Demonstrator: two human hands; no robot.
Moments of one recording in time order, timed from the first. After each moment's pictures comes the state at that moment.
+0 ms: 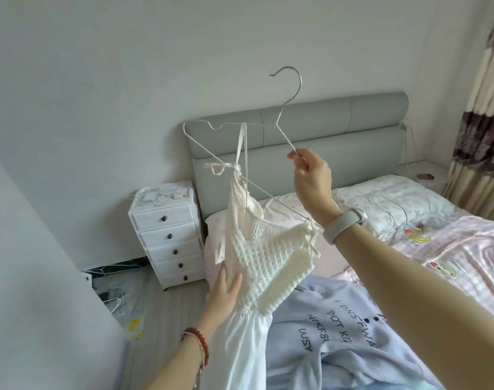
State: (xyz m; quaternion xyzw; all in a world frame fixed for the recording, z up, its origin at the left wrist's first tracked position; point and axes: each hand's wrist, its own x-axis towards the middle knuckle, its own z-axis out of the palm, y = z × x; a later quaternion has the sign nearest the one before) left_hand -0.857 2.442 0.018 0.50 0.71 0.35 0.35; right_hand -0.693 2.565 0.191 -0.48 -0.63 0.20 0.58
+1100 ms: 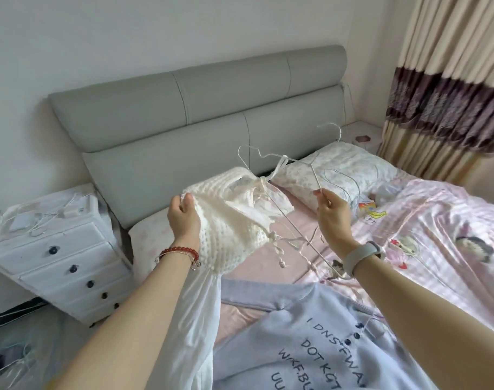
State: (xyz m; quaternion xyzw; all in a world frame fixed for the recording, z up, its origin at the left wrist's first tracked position) left_hand -0.815 2.791 0.035 0.37 0.65 0.60 0.30; right_hand -0.563 2.776 0.024 -0.64 -0.46 0.26 0.56
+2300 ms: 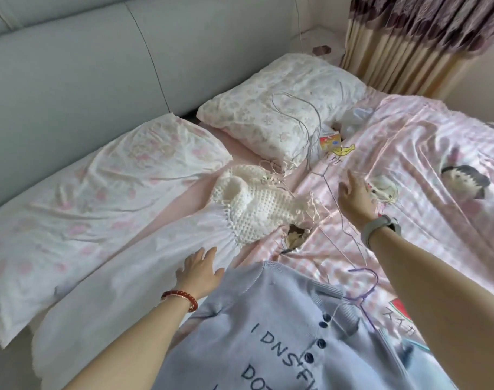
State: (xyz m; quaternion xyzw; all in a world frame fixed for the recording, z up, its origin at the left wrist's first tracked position) left_hand -0.656 2.861 -0.276 0.72 0.62 -0.16 0.28; right_hand -0.325 2.876 -0.225 -0.84 -0.43 0.19 0.29
